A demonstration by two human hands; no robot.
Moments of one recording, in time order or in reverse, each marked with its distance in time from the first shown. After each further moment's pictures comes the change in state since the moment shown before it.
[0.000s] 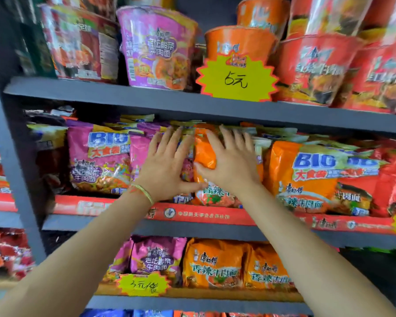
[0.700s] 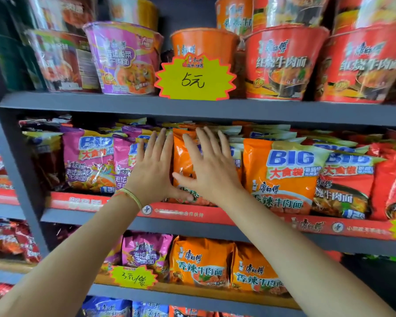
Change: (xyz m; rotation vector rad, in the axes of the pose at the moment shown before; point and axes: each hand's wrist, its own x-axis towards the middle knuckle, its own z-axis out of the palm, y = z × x) left_hand 0.003 0.043 -0.007 0.104 -0.149 -0.168; right_hand -0.024 0.023 -0.002 0.204 0.180 -0.230
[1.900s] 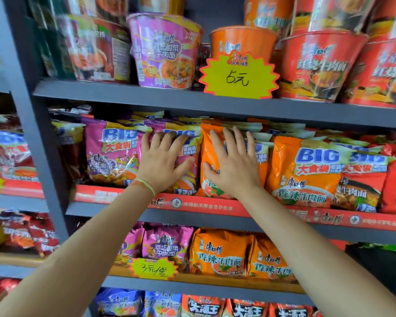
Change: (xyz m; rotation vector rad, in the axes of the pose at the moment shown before) left_hand -0.003 -0.058 0.014 0.023 0.254 -0.006; right_hand 0.006 -0.018 0.019 -0.210 -0.079 0.132
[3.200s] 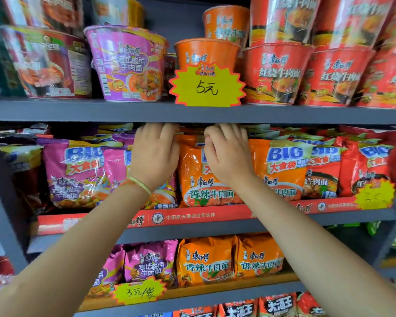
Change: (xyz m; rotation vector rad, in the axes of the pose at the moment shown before) left_hand 0.054 0.034 -0.034 -0.310 0.237 0.111; right_hand 0.017 0.025 -0.040 0.263 0.361 0.086
